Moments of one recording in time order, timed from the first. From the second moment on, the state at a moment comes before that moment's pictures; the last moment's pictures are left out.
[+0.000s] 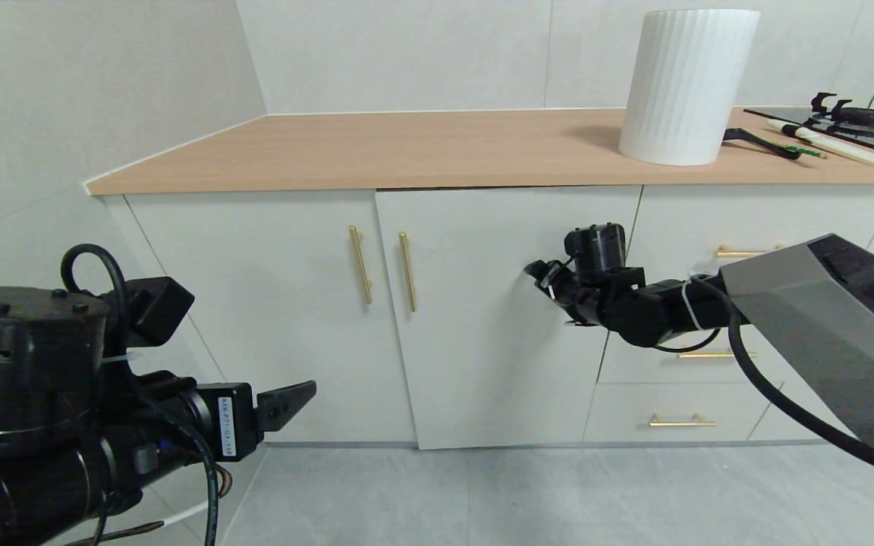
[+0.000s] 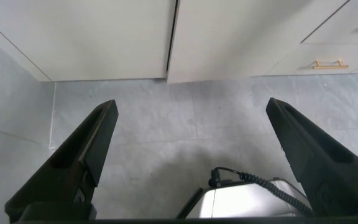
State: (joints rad) left arm -0.51 1.30 -0.62 -0.16 0.28 -0.33; right arm 0.44 2.37 -1.69 -0.32 -0.23 0.86
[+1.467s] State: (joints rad) left arm -0.50 1.25 -0.62 -0.16 0.28 -0.33; right arm 0.46 1.89 -1.07 -0.49 0.07 0.63
